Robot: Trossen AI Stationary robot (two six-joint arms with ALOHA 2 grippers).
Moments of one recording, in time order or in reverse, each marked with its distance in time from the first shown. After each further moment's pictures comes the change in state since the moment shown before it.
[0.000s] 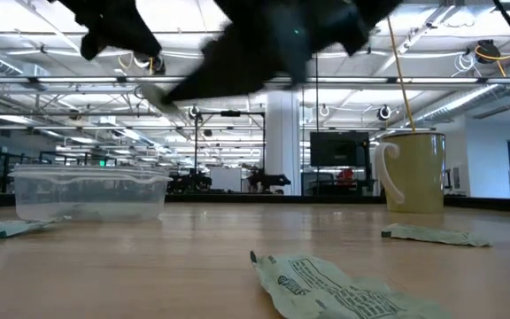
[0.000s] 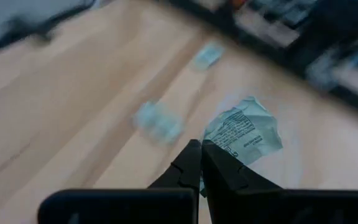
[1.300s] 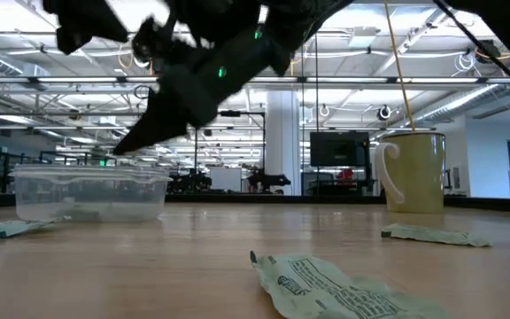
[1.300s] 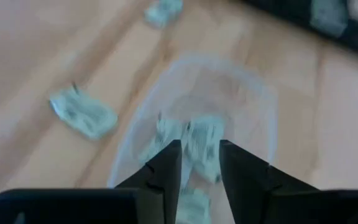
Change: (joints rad) left arm -0.004 -0.182 0.000 -0.181 0.185 -0.031; right arm -0.115 0.270 0.419 -0.322 -0.059 0.045
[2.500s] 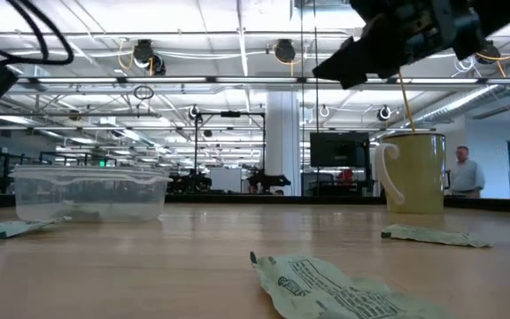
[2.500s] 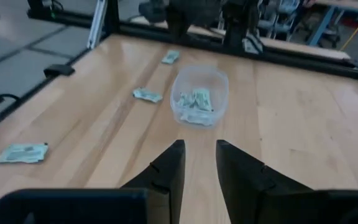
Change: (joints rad) left arm -0.430 0.539 -0.049 -0.396 0.593 -0.846; right arm -0.001 -0.997 -1.106 0.430 0.002 0.207
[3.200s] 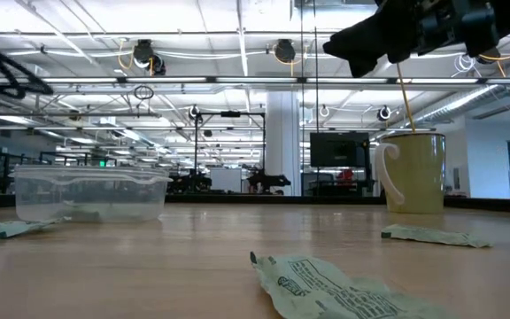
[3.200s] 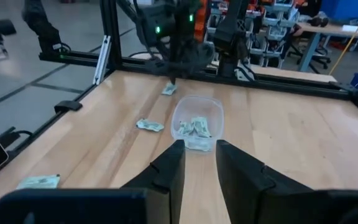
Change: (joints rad) left arm -0.044 0.064 -0.095 0.055 0.018 -0.018; right arm 0.000 -0.115 -0.058 0.069 -0.001 0.059
